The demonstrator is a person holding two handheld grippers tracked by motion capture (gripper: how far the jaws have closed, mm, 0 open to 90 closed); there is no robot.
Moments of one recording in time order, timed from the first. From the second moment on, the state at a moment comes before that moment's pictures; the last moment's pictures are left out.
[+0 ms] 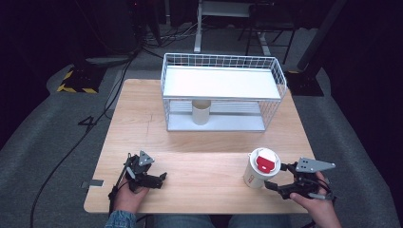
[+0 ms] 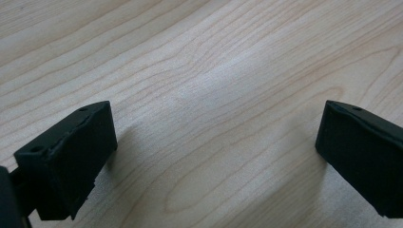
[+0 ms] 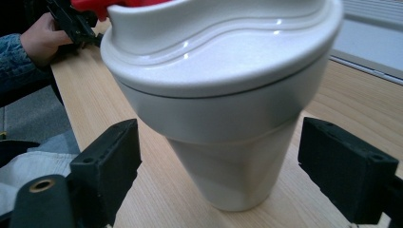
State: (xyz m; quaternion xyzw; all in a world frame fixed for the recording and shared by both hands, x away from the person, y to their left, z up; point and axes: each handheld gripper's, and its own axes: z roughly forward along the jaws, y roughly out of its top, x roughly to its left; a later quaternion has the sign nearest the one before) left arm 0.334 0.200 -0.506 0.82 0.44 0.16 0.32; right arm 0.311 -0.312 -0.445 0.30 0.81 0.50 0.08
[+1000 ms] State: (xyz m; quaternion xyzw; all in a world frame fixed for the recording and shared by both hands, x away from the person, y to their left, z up) left arm 0.332 0.199 -0.506 0.82 0.45 0.16 0.32; right arm 0.314 -0.273 -0.482 0.32 0.77 0.52 0.18
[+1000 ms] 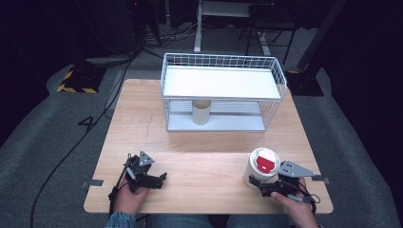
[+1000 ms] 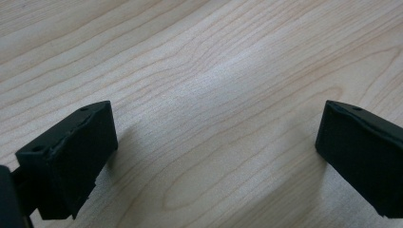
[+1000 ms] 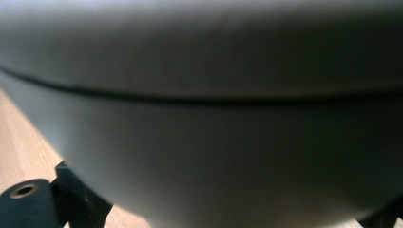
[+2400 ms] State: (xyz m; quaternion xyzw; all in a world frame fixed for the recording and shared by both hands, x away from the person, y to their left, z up) left arm 0.332 0.199 -0.506 0.82 0.45 0.16 0.32; right arm 0.310 -0.267 -0.483 0.32 0.76 0.52 0.20
